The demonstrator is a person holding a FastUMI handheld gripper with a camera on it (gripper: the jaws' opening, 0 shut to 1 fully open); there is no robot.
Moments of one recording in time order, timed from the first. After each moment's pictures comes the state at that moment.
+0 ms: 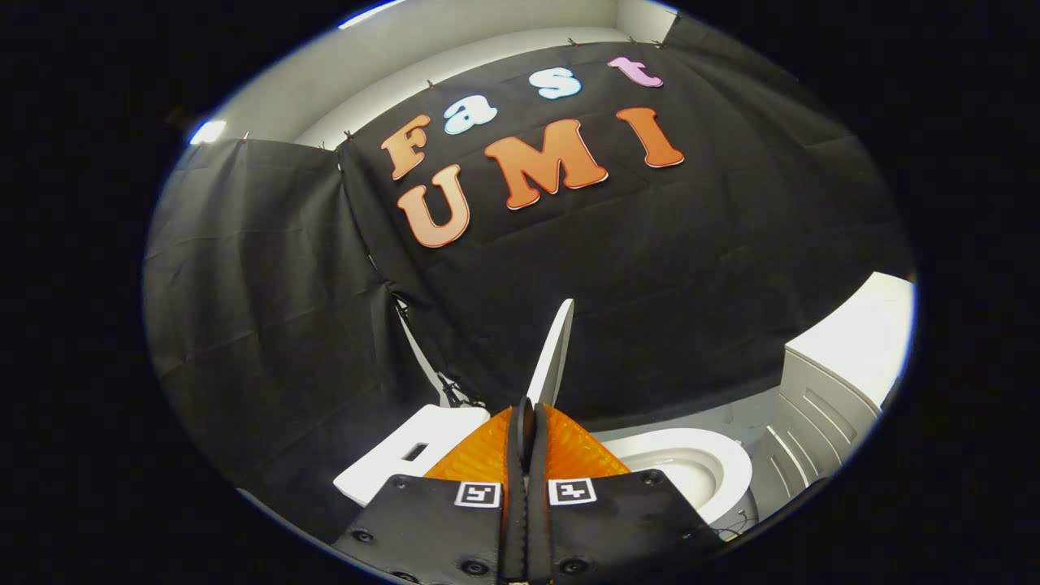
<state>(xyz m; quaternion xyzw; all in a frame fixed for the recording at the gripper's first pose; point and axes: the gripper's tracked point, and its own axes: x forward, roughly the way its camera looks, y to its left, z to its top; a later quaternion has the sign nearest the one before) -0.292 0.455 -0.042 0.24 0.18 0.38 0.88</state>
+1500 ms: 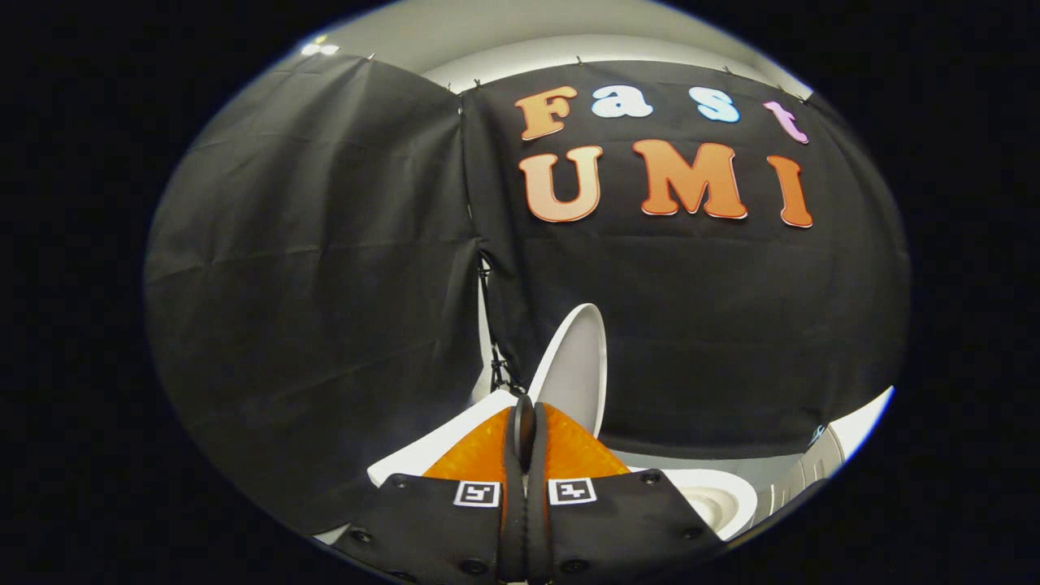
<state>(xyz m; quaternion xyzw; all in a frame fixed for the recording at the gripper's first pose) -0.396 0.627 0.045 0.10 0.13 0.50 0.85</state>
